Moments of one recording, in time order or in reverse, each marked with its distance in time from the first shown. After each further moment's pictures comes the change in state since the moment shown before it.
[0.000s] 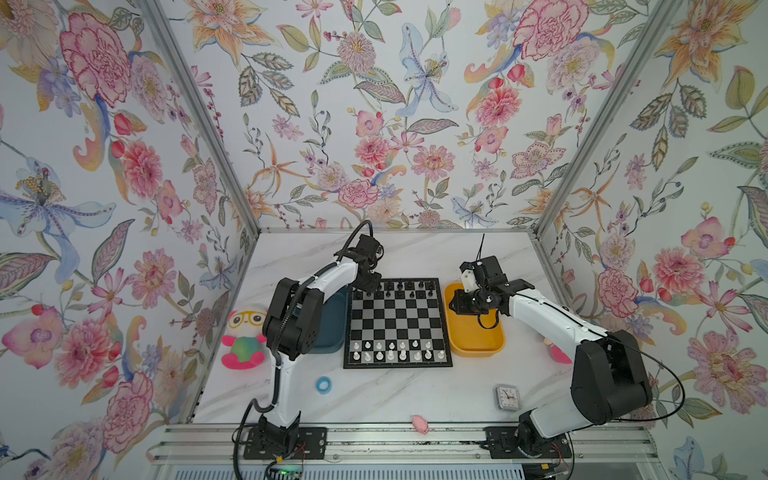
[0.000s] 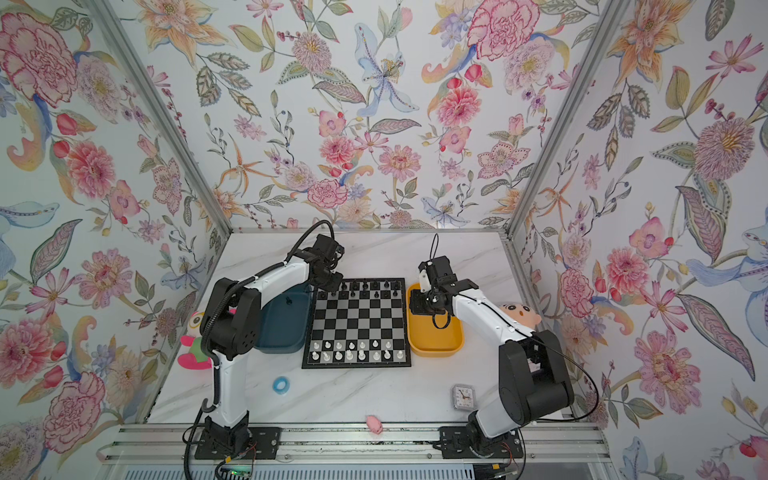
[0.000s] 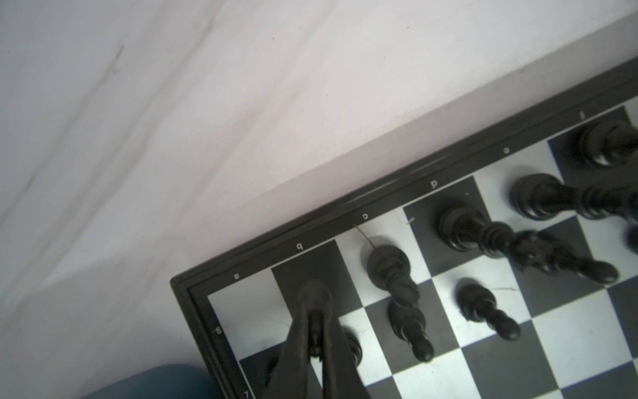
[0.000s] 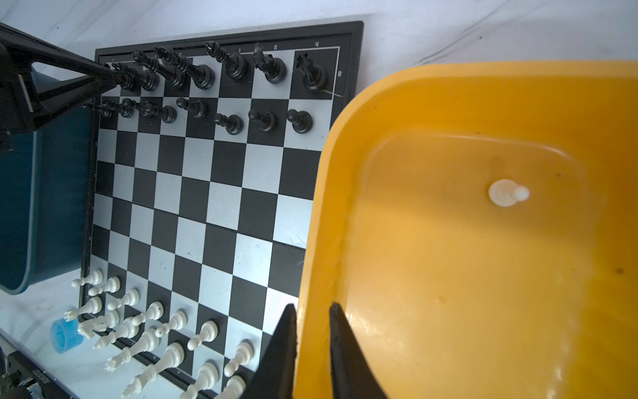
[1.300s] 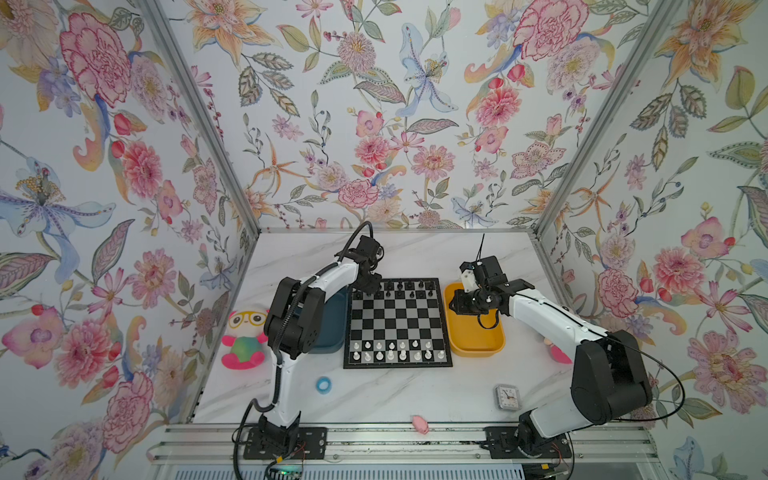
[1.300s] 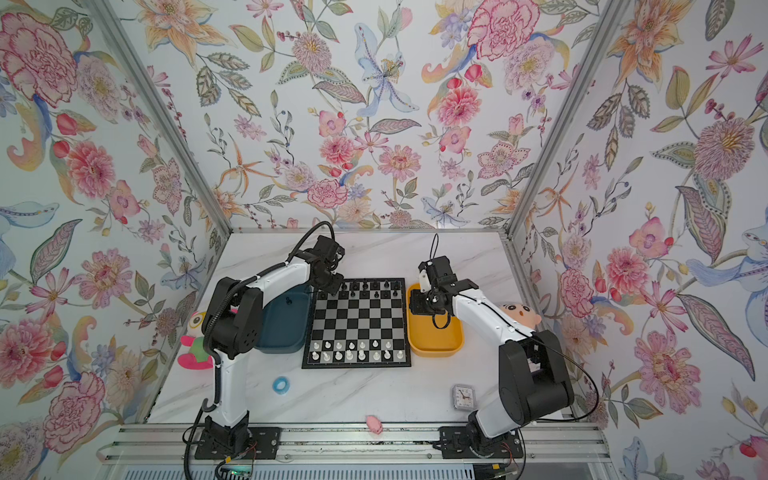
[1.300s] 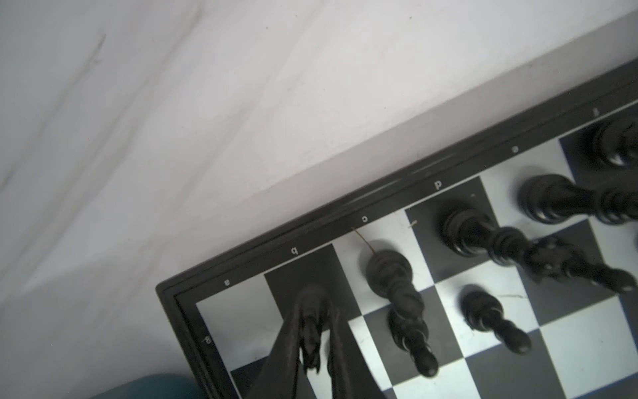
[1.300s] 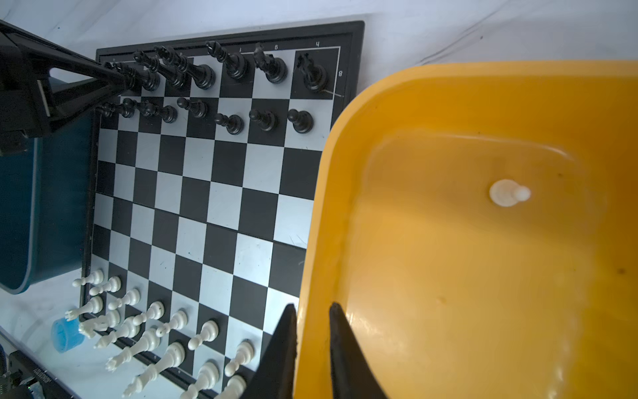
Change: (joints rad) left arm 0.000 0.014 0.000 0.006 0.012 -0.007; right arm 0.000 0.000 0.000 0.000 0.000 0.000
